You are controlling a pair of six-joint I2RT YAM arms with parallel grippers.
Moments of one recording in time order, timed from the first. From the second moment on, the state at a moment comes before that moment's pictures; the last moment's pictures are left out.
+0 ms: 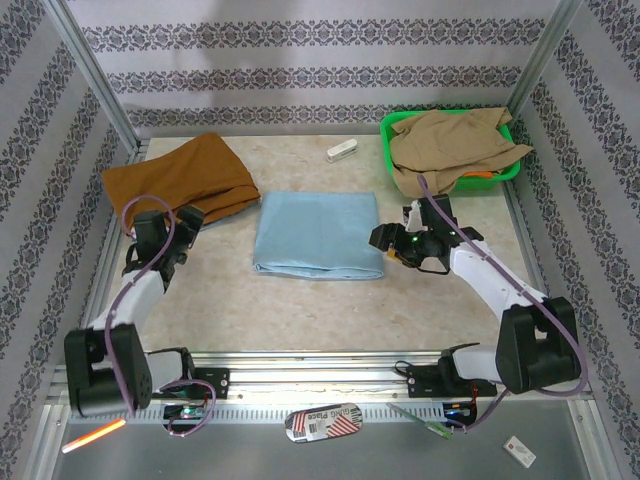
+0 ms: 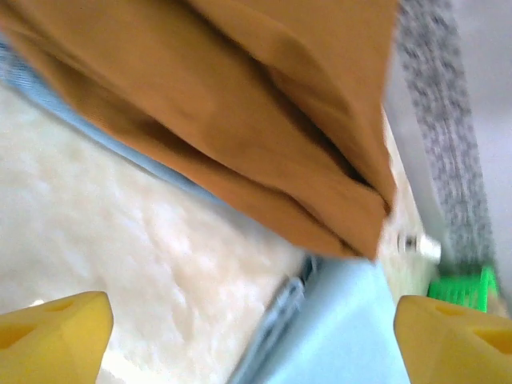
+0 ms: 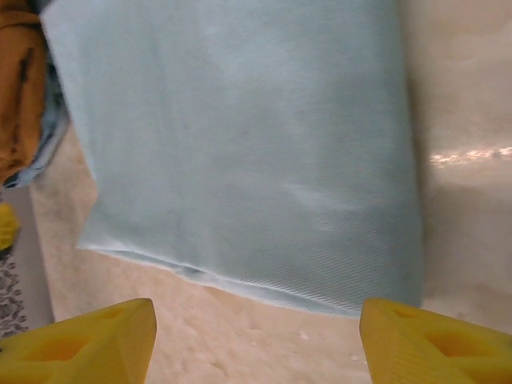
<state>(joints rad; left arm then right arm) 0.15 1.15 0.60 -0.06 0.22 -0.95 0.19 1.33 0.82 -0.49 -0.53 0.62</state>
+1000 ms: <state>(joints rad) -0.23 1.77 0.97 -0.29 0.37 -0.54 0.22 1.75 0.99 -0.51 -0.42 0.48</state>
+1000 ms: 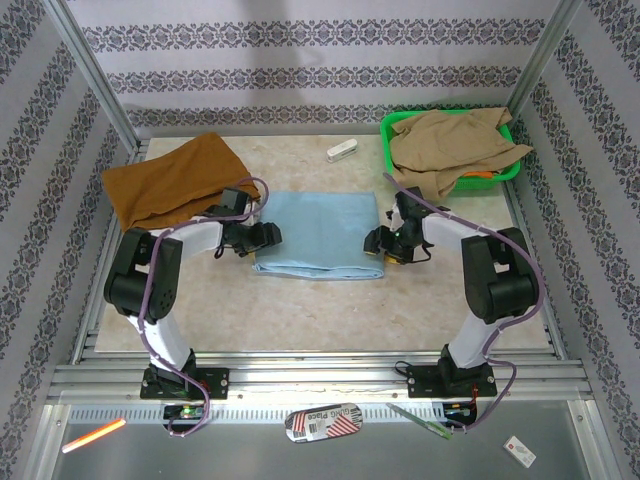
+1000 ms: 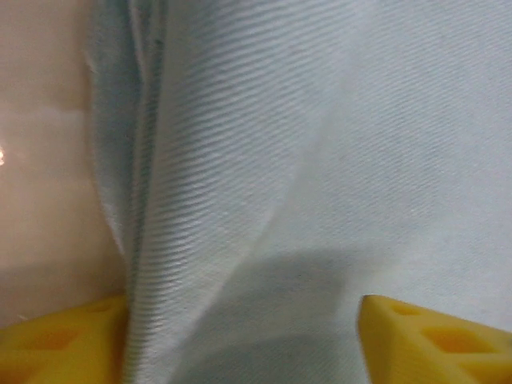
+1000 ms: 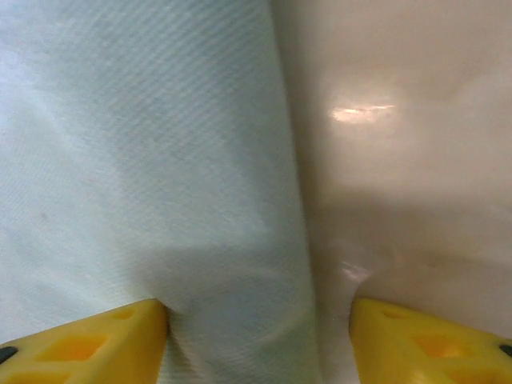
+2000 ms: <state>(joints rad) -0.31 1.45 1.00 -0.40 0.40 -0.63 0.26 1.38 0.96 -0.55 -0.46 0.58</state>
